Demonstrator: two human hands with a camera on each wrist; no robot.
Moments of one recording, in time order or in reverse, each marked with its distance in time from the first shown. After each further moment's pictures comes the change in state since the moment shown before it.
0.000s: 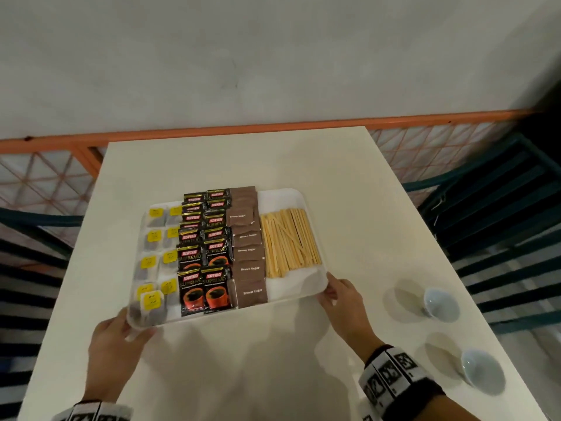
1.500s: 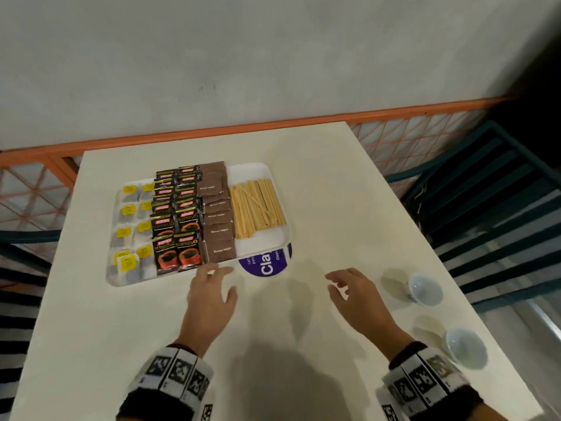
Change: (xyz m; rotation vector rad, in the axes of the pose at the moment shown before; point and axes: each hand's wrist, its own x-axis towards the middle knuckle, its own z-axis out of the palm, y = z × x) left_hand -0.009 0.145 0.045 -0.043 -0.223 0.367; right_hand -0.016 -0.005 -0.045 -0.100 0.031 -0.099
